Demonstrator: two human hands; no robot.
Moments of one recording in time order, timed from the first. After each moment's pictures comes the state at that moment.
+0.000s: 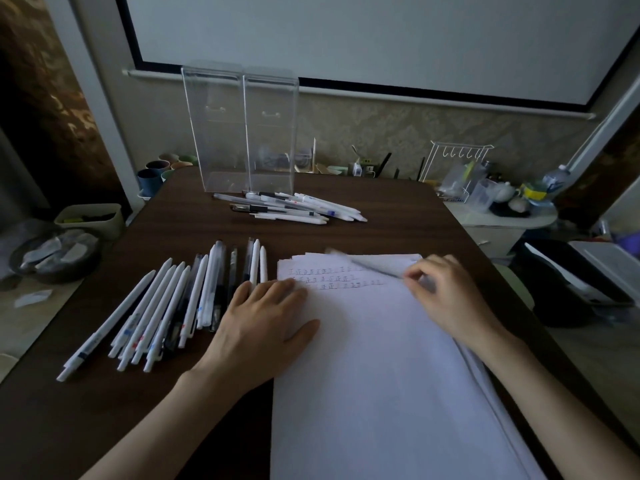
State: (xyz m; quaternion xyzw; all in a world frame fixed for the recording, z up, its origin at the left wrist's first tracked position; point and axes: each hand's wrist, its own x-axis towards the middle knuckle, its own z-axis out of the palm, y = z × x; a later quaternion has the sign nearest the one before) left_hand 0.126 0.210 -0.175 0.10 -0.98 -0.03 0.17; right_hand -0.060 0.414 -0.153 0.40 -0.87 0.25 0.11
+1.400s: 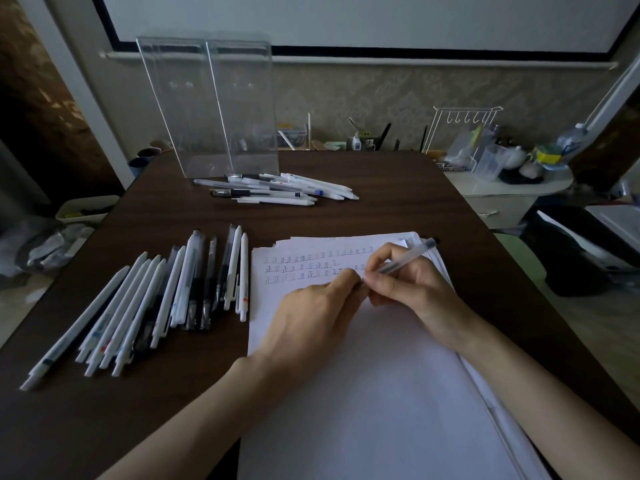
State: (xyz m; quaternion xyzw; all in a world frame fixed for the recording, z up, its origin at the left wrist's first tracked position) left_hand 0.084 0.268 -0.165 0.00 -0.94 -0.26 0.22; right_hand -0.024 0.400 -0.144 0.37 -0.62 0.63 -0.29
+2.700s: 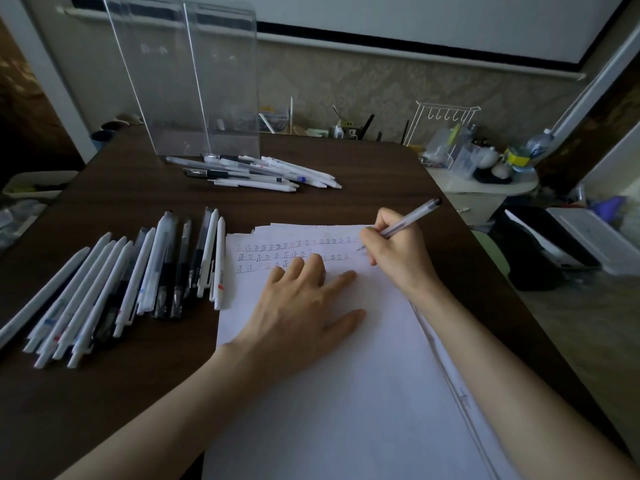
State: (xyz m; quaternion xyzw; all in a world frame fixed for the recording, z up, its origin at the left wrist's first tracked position) left_hand 0.075 0.267 -0.180 0.01 -0.98 -0.07 0.20; right_hand -0.071 0.373 -0.165 0.27 -0.82 0.50 -0.02
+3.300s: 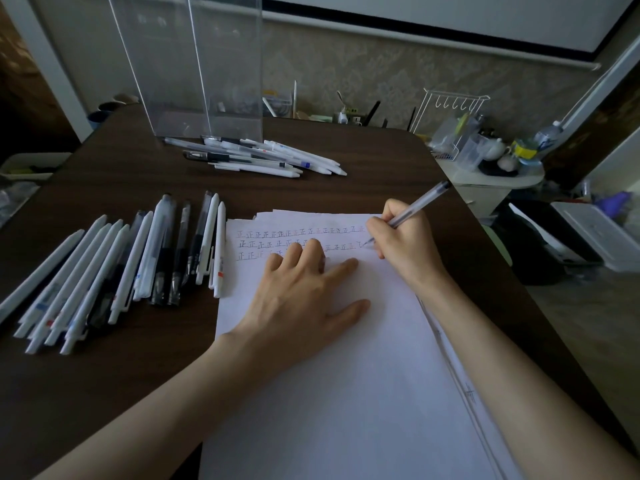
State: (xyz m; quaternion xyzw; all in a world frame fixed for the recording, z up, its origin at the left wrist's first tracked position) left_hand 0.075 0.269 -0.179 0.05 -0.98 -0.10 0.19; right_hand -0.076 0.373 -0.171 0.26 -0.83 0.49 0.00
